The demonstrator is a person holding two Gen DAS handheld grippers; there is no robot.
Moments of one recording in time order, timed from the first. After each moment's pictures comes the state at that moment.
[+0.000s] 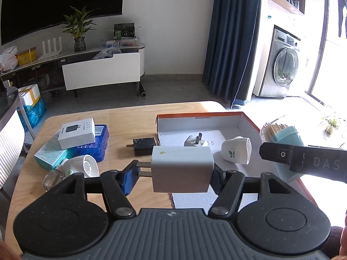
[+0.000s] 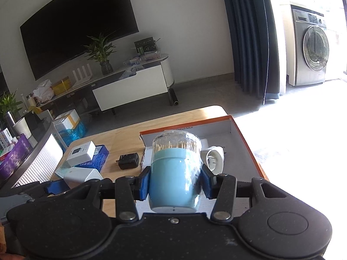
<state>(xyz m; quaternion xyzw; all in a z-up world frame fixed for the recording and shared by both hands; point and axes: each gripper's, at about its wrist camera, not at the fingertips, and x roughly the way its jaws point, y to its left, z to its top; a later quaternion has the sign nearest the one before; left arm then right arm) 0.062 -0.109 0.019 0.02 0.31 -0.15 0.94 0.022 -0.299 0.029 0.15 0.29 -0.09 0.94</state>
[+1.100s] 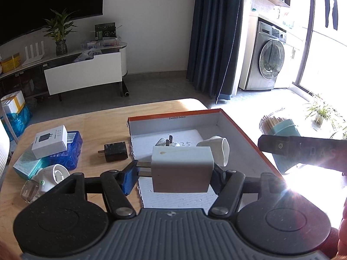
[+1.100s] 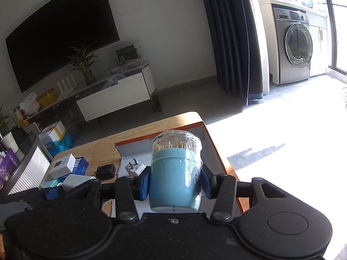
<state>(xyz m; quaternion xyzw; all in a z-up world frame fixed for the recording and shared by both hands) 0.071 -0.149 0.017 0.04 0.31 -0.18 0.93 0.017 -0.336 0.025 0.16 0.28 -0.13 0.94</state>
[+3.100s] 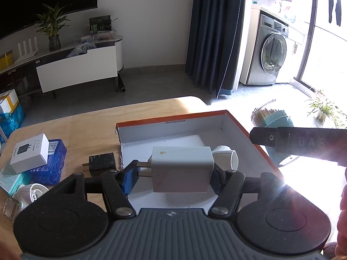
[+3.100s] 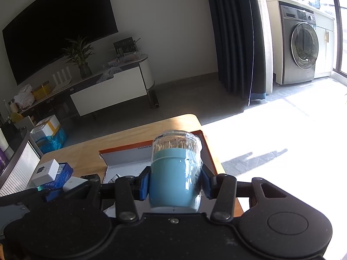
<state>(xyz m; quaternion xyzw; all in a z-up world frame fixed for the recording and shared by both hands) 0.116 -0.175 0.006 0.04 0.33 -0.19 0.92 0.064 -0.360 0.012 0.15 0.30 -0.13 0.93</state>
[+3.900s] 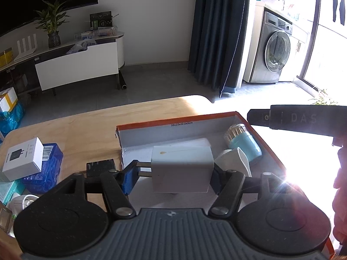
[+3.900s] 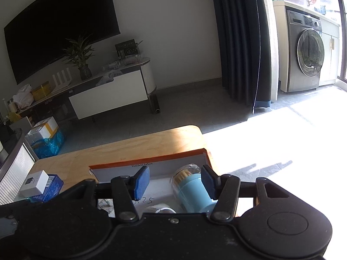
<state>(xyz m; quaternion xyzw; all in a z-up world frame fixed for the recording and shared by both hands) 0.137 -0.175 0.000 0.04 0.34 -0.18 0.92 0.097 -0.379 0.007 0.13 0.28 -0.13 0.94</state>
